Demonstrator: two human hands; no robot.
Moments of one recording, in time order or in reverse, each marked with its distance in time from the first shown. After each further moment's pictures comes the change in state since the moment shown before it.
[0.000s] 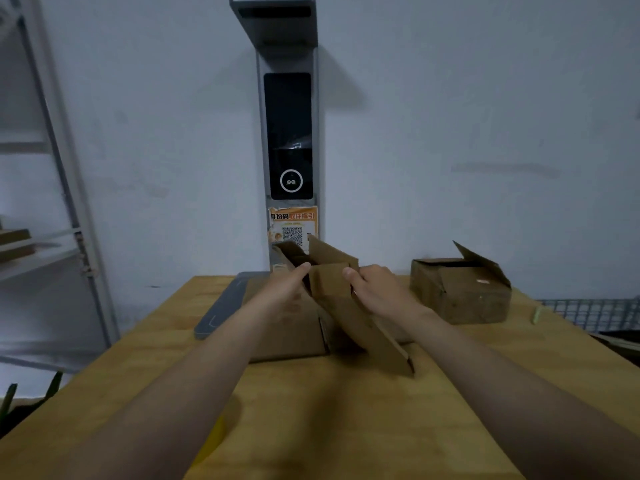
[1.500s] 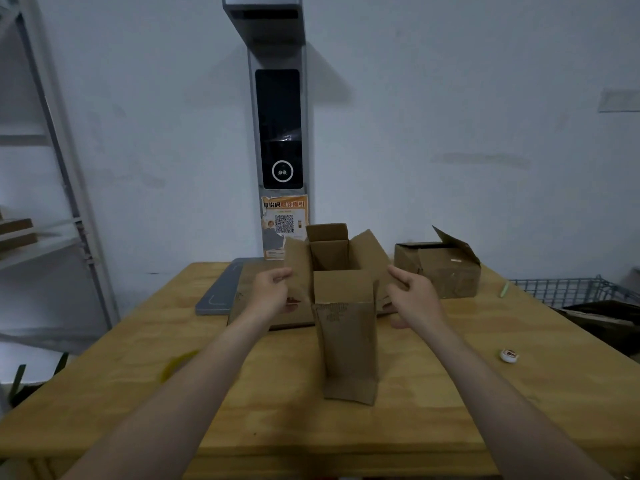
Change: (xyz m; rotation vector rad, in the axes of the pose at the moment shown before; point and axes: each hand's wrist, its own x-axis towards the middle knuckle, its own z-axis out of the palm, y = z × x) left_hand -0.056 -0.054 0.009 -0.126 0.115 0.227; right_hand -0.122 0.036 -0.023 0.445 0.224 0.271
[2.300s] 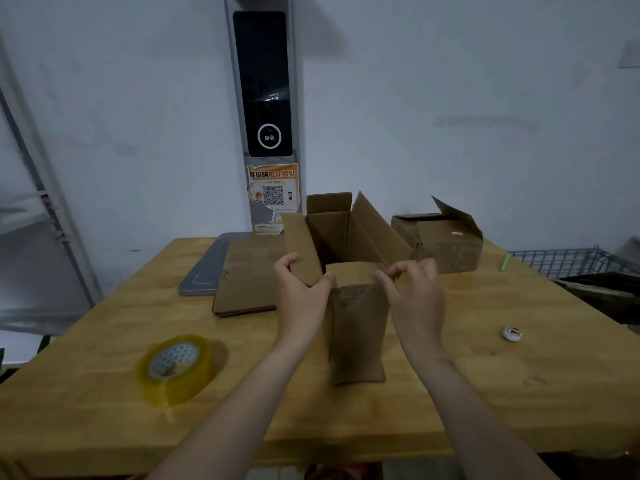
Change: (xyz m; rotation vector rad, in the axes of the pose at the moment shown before) left_hand -0.026 -0.031 0.071 -0.047 0.109 0.202; right_hand 0.000 0.040 0.032 -0.277 0.410 -0.274
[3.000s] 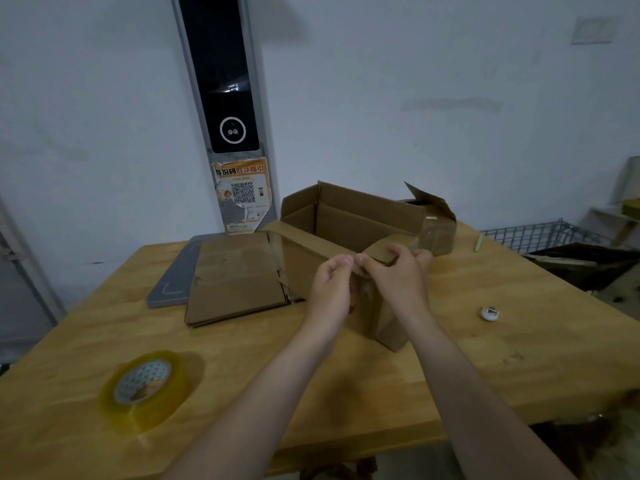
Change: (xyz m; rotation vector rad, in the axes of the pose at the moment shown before) left_hand -0.015 0.018 0.059 -0.235 -0.387 -0.255; right_hand 0.037 0.016 0.000 0.081 -0.148 0.396
